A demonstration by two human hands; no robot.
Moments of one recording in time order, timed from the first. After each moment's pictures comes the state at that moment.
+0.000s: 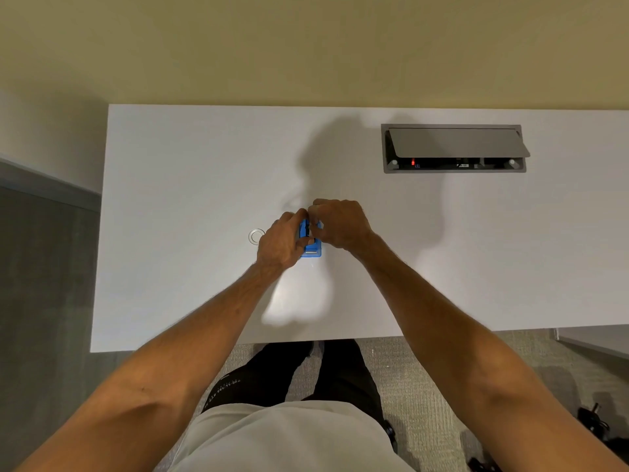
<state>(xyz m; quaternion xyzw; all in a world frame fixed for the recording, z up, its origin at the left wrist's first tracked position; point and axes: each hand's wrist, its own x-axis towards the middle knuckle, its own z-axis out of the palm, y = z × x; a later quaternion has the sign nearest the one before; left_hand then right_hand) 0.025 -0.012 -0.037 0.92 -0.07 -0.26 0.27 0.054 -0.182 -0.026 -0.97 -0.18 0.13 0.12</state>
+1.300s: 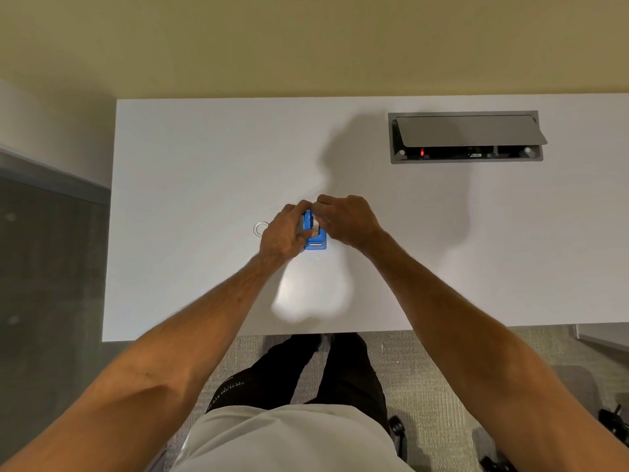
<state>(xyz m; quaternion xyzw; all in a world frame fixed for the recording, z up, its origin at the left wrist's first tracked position) 0.023 -0.009 -0.033 0.91 -0.06 -0.26 0.32 0.041 -0.190 -0.041 -0.96 -0.26 0.04 0.09</state>
